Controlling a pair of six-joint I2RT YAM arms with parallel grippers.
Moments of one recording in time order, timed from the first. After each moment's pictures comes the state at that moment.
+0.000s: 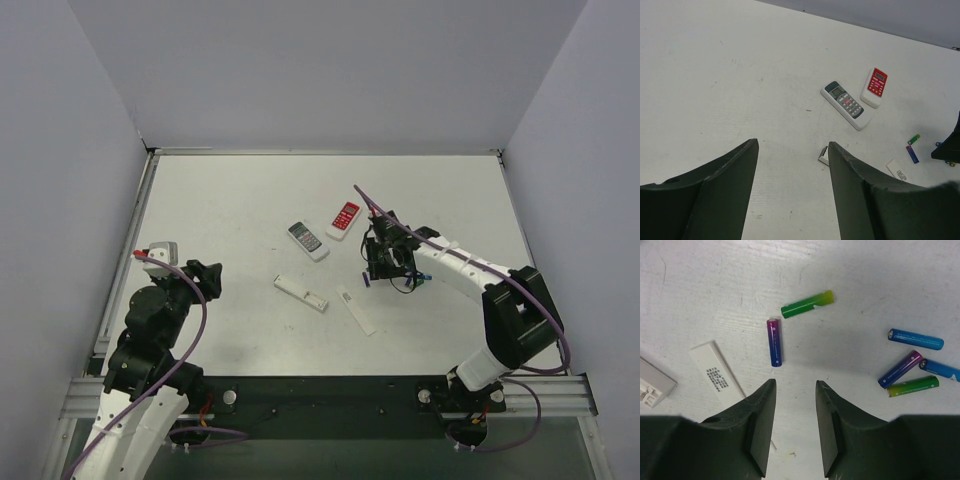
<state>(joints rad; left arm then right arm) -0.31 0.31 0.53 -0.41 -0.17 -0.36 0.54 1.54 0.95 -0.53 0.09 0.34</state>
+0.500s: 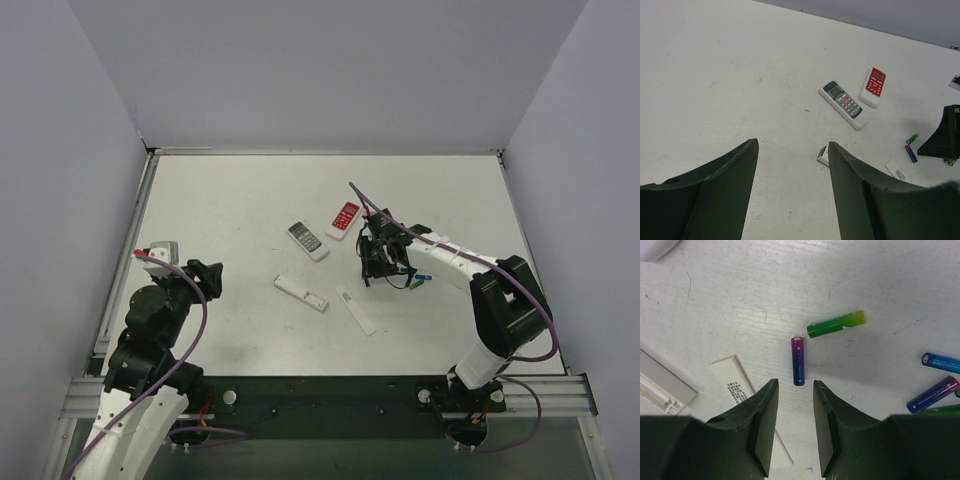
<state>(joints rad) -0.31 0.31 0.53 -0.40 -0.16 -0.36 0.54 1.64 0.99 -0.47 0.01 0.37</state>
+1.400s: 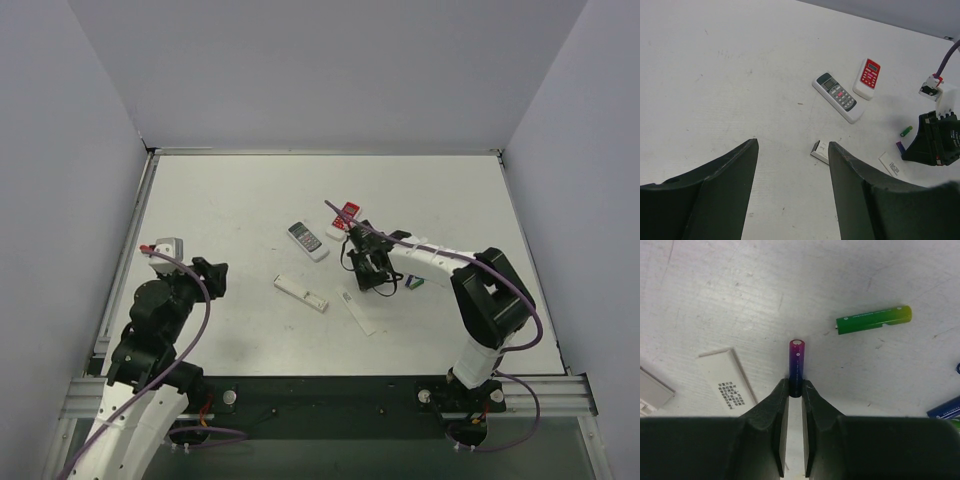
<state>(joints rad) -0.31 0.35 0.53 -0.39 -0.12 -0.38 0.63 1.73 1.00 -0.48 0.08 0.32</state>
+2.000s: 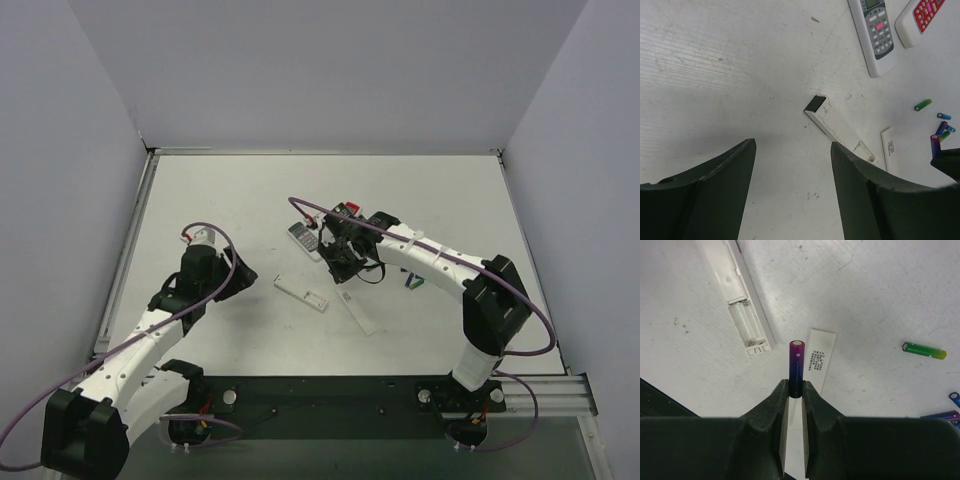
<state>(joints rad) -0.31 0.90 0.52 -0.31 0.00 -0.73 0.78 1.71 1.29 -0.73 -0.05 0.09</state>
